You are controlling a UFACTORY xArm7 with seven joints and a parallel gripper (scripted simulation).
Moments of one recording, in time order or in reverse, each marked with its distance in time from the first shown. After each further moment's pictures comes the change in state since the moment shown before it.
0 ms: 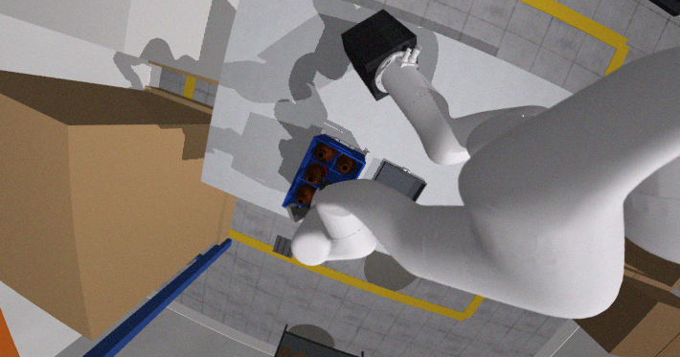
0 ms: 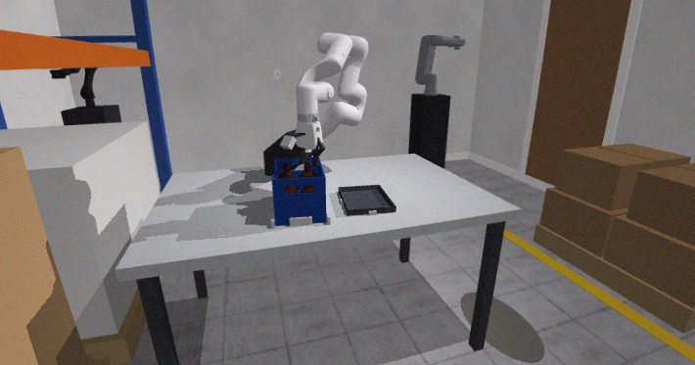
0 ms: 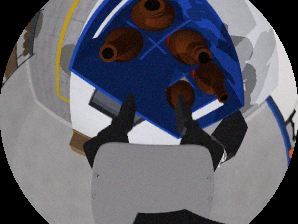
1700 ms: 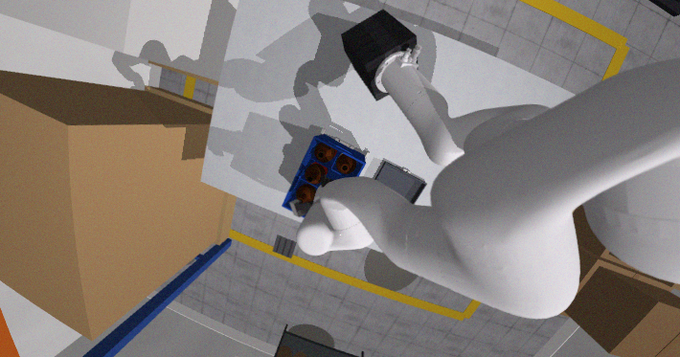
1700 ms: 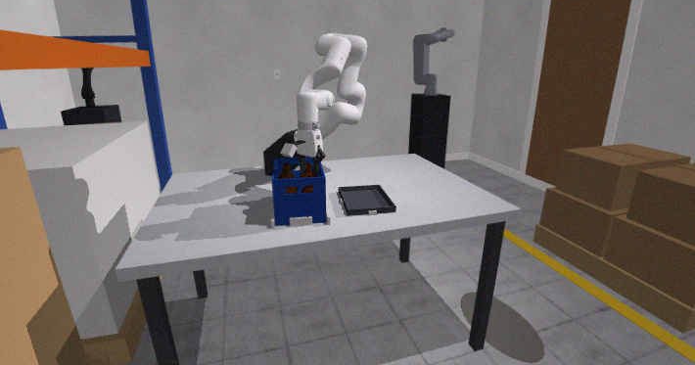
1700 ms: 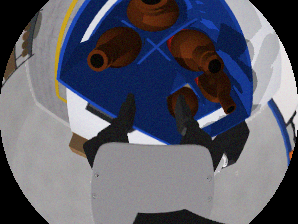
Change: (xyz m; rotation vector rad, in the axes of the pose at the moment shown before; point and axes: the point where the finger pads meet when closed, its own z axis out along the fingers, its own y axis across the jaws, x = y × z) arm 0.000 0.000 0.029 0.000 0.000 0.000
